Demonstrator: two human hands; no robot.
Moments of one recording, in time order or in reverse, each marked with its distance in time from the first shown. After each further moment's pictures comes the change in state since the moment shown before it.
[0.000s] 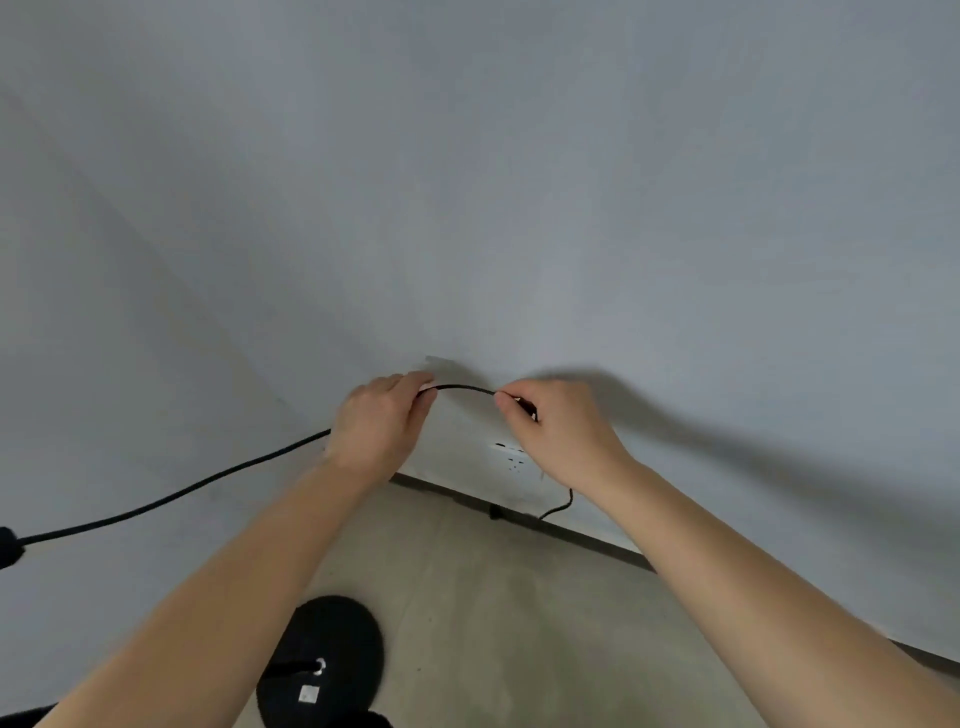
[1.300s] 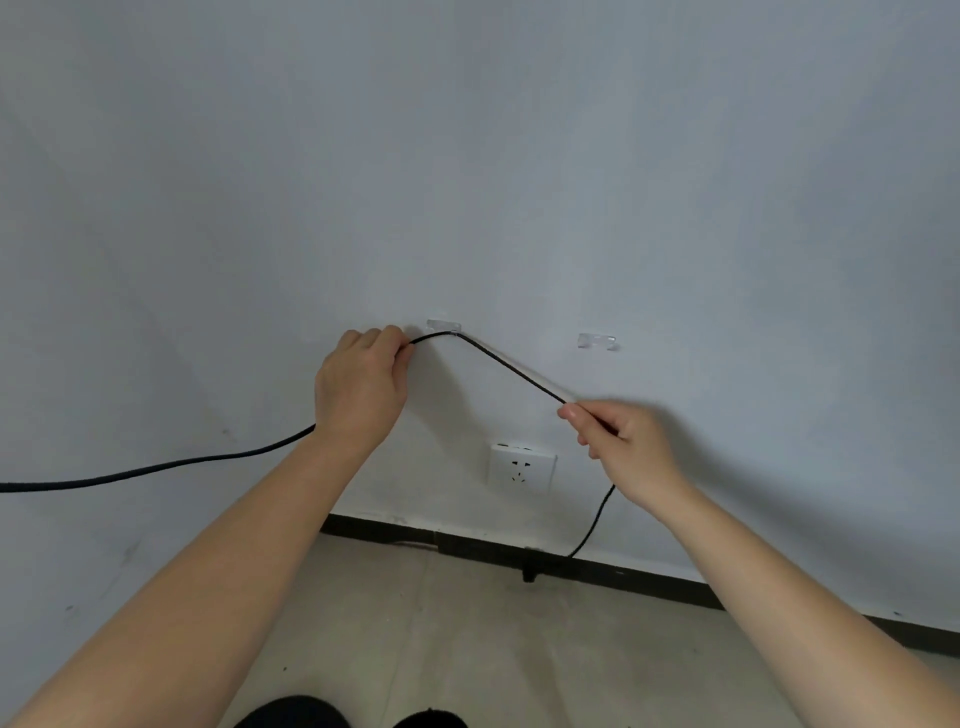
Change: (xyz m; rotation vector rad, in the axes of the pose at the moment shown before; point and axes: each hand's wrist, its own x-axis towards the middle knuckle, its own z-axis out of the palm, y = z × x) left_hand 0.005 -0.064 0.067 0.019 0.322 0.021; right_hand -0.040 0.098 0.075 0.373 0.351 0.177
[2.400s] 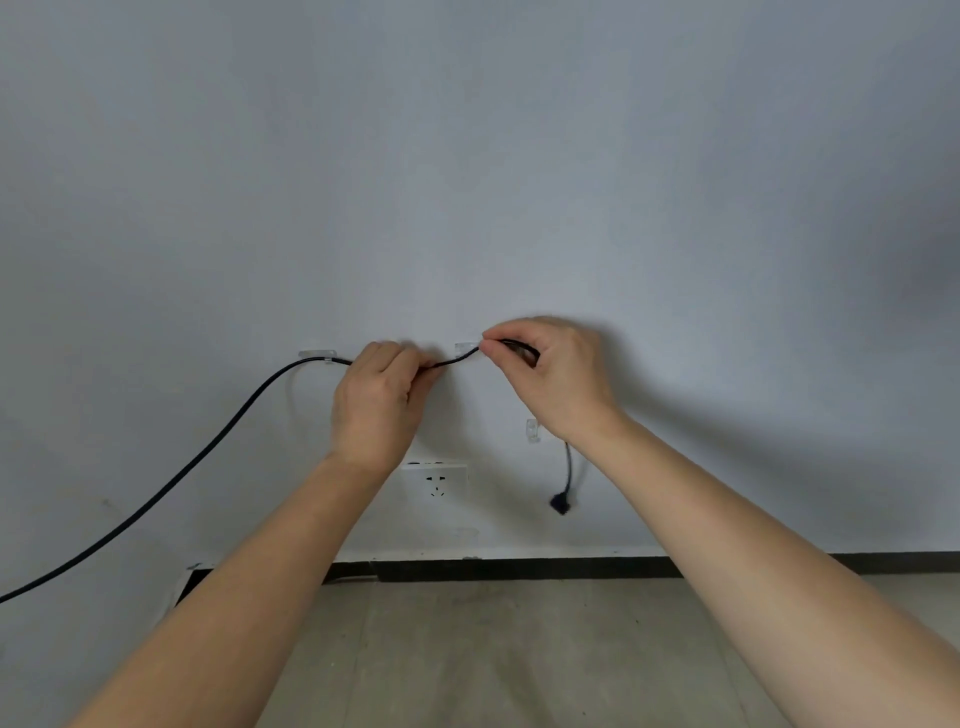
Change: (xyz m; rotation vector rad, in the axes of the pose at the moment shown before) left_hand 0.008 0.106 0.034 -0.271 0.096 0.257; right_hand 0.028 -0.047 -0.043 -0.254 0.318 -0.409
